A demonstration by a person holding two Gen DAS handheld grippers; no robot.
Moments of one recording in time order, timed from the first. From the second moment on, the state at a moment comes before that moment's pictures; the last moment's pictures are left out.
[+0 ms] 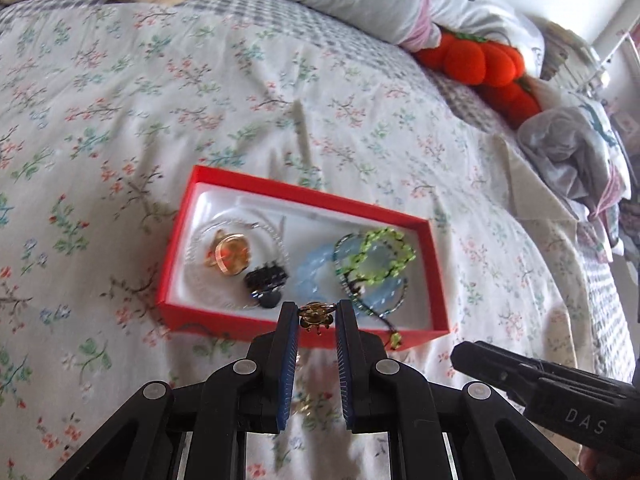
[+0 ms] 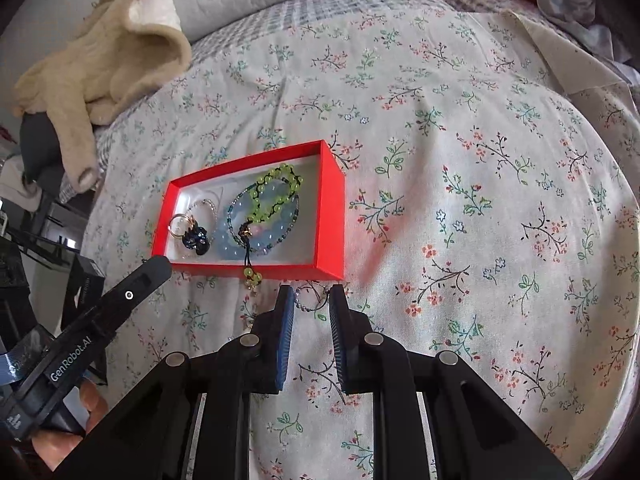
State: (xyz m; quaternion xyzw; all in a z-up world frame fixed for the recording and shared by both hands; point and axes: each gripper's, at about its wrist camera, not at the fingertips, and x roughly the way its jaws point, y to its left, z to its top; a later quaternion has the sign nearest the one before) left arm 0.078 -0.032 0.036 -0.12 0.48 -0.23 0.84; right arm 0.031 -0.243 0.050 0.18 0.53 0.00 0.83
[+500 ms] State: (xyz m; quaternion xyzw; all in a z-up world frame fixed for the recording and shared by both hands) left arm 0.092 -0.052 0.020 -0.12 0.50 -0.21 0.83; right arm 0.039 -0.255 0.046 0.18 0.53 0.00 0.83
